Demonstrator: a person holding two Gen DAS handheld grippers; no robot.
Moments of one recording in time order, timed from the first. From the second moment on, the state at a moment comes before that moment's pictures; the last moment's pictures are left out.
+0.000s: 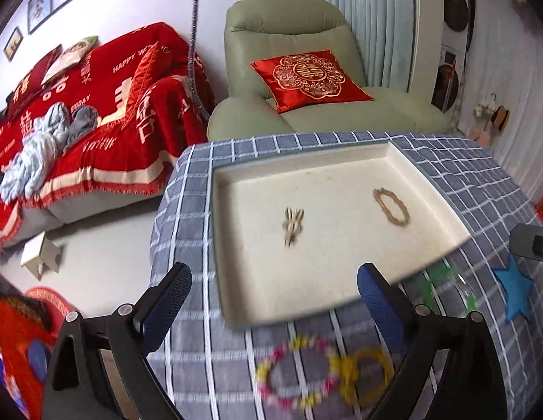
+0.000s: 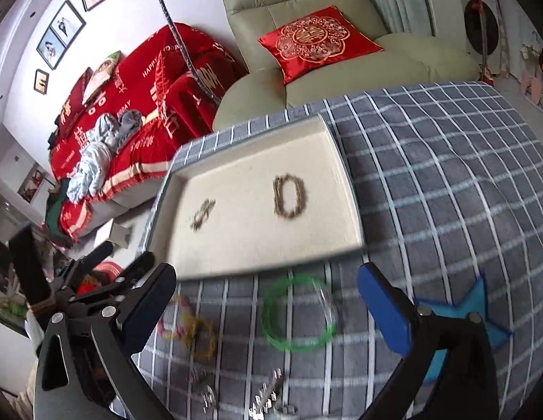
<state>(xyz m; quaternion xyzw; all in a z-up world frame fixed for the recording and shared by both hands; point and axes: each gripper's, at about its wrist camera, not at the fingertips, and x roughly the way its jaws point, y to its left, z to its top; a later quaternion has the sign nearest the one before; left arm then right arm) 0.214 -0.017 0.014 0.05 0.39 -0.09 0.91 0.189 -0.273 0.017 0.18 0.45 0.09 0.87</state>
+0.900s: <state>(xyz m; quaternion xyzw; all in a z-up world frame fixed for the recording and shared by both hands) 0.173 0.012 -0.048 0.03 0.46 -0.08 0.89 0.047 -0.241 -0.048 0.09 0.51 0.03 0.85</state>
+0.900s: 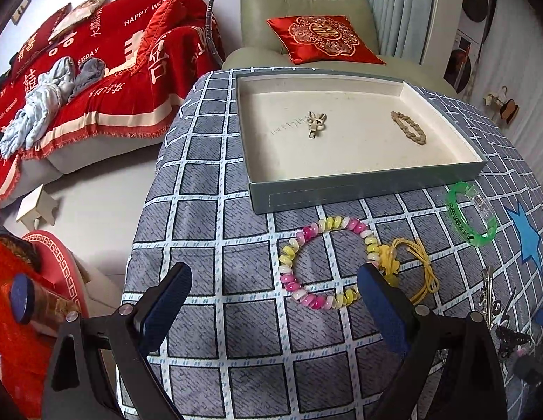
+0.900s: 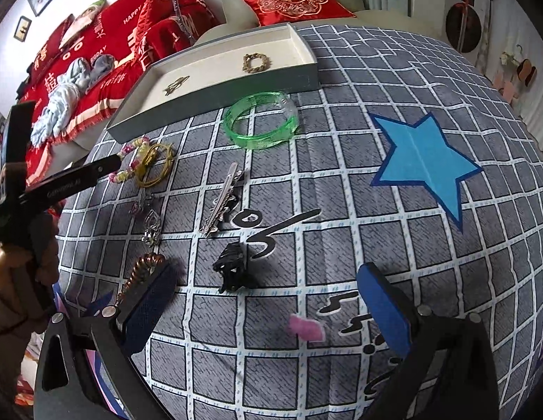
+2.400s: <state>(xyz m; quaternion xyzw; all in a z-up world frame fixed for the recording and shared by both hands) 0.158 0.022 -0.029 -0.04 0.44 -0.14 0.88 0.045 -0.235 -0.038 0.07 0.48 0.02 0.87</state>
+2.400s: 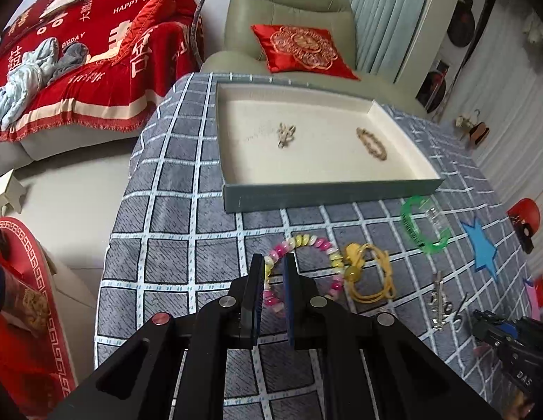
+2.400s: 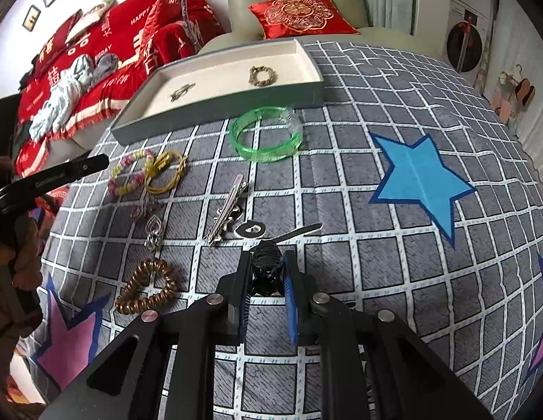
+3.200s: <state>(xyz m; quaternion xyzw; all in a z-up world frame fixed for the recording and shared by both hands) 0.172 0.028 -0.048 0.08 0.46 -0.10 0.88 0.034 -0.230 -0.029 0.09 0.47 0.04 0.88</state>
